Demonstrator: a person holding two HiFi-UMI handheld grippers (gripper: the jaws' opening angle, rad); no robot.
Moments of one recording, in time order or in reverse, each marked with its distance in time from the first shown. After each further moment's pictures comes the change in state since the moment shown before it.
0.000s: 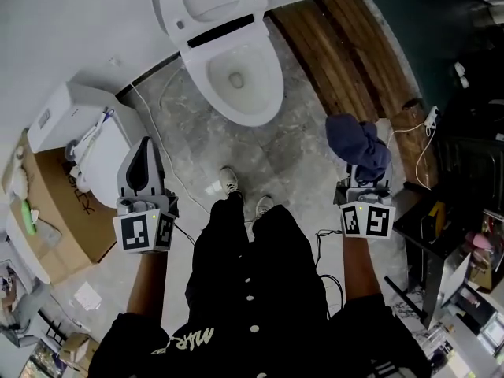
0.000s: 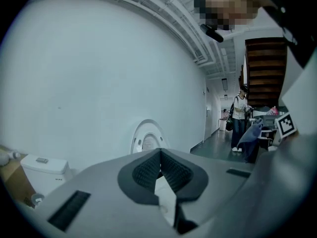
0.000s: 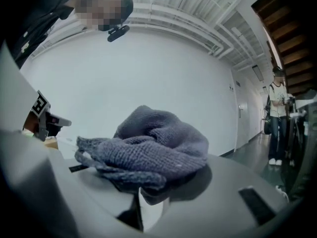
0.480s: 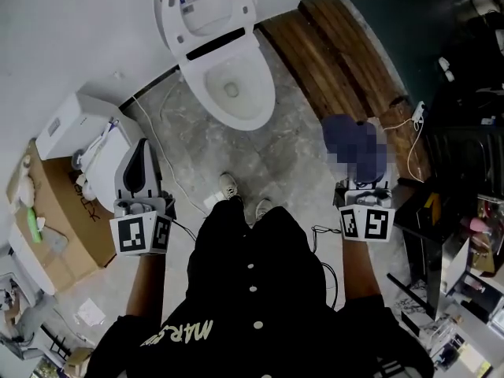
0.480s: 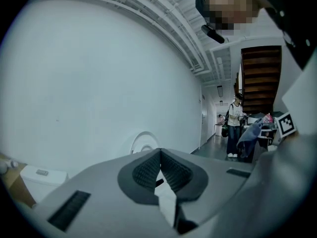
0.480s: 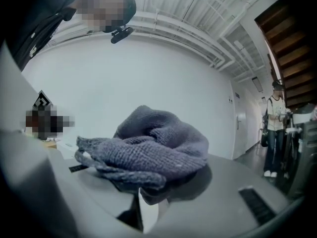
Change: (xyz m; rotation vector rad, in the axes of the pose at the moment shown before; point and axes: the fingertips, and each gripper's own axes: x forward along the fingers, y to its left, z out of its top) left arm -0.038 -0.008 0.079 0.028 -0.125 -0.062; right arm -0.044 0.013 0.085 -0.038 -0.074 -0.024
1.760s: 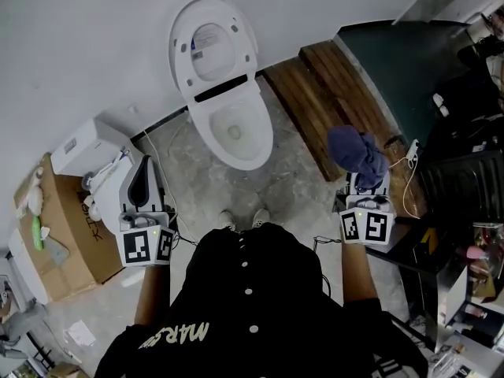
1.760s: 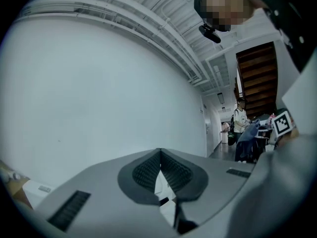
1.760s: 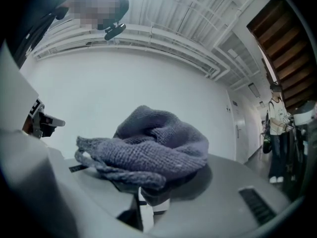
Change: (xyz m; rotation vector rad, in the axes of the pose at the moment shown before) left arm -0.010 -0.024 0.067 0.049 -0.153 0.056; right arm 0.022 -0.054 0.058 0.027 -0.146 -0.012
